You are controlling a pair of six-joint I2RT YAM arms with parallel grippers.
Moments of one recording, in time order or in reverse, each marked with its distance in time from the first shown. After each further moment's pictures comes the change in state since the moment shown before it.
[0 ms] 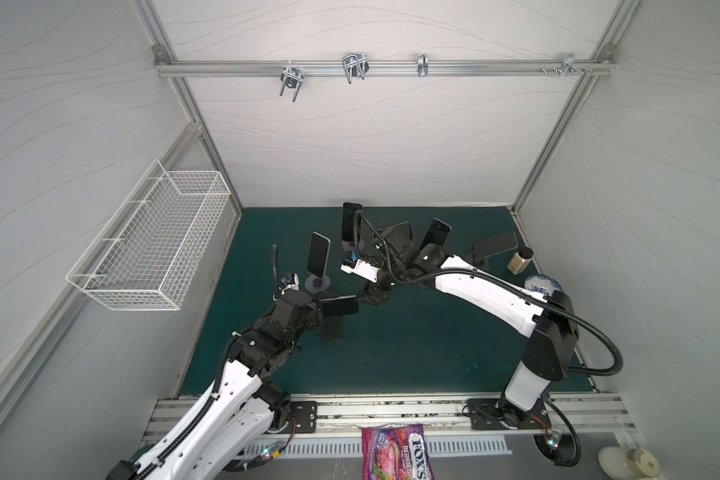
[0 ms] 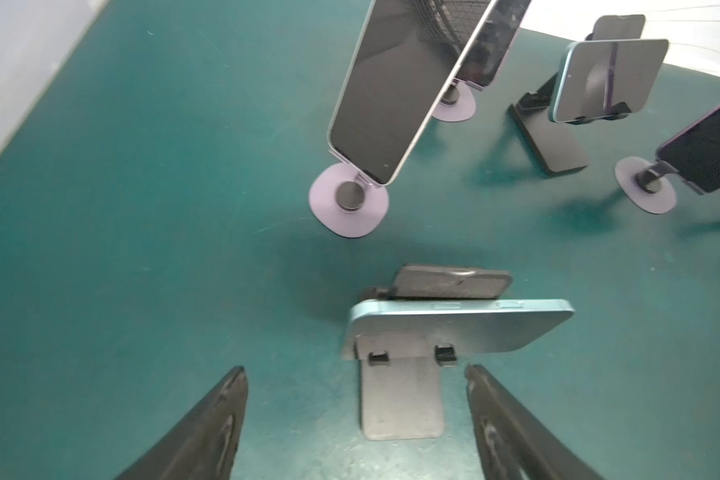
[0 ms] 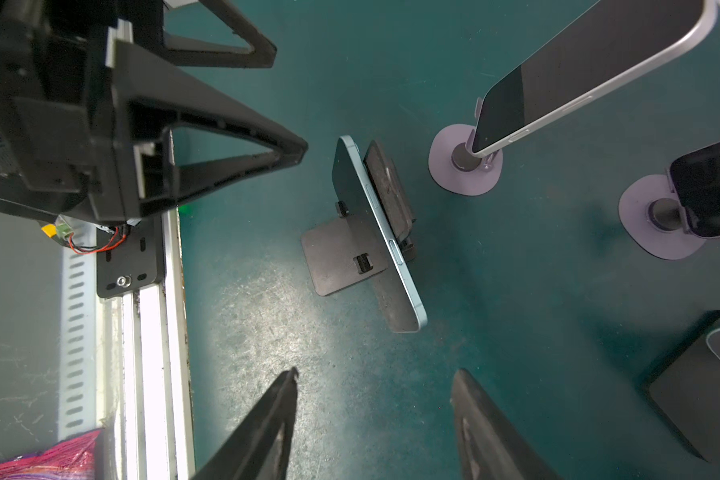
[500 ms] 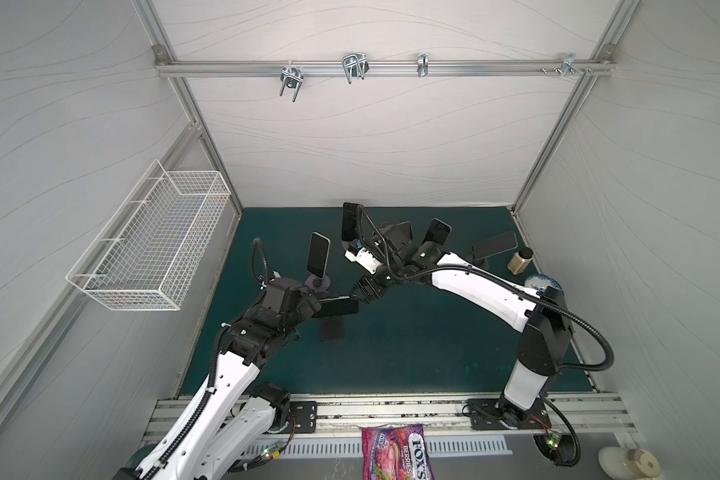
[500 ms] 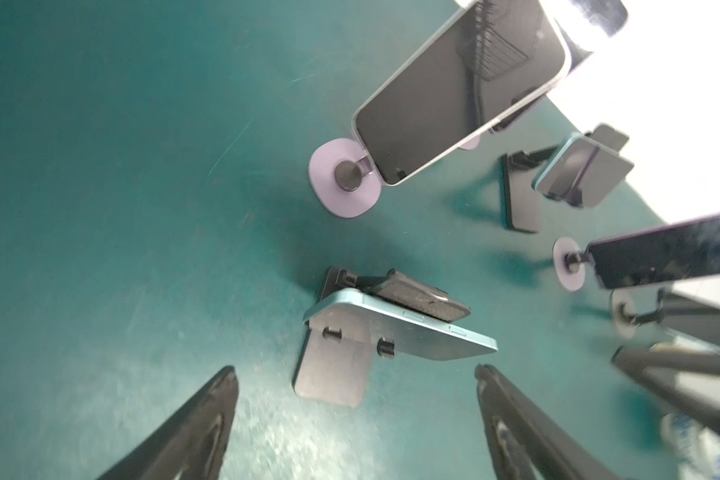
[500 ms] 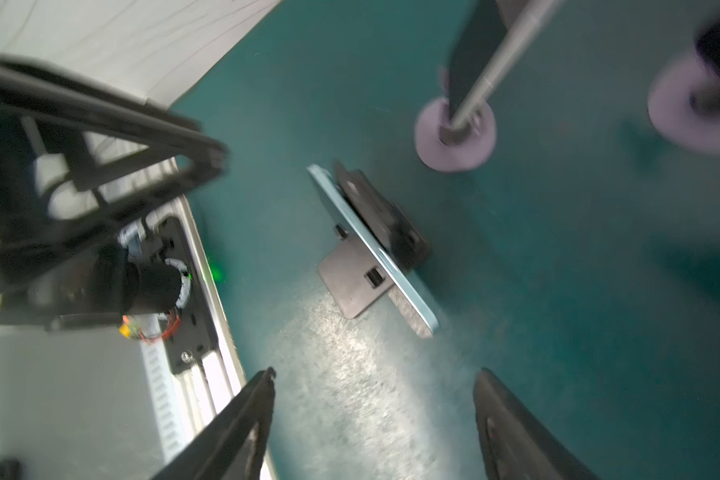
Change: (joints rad) left arm 0.130 0.041 0.168 -0.195 0.152 -0.389; right arm -0.041 -0.004 -0.050 0.067 -0.029 0.476
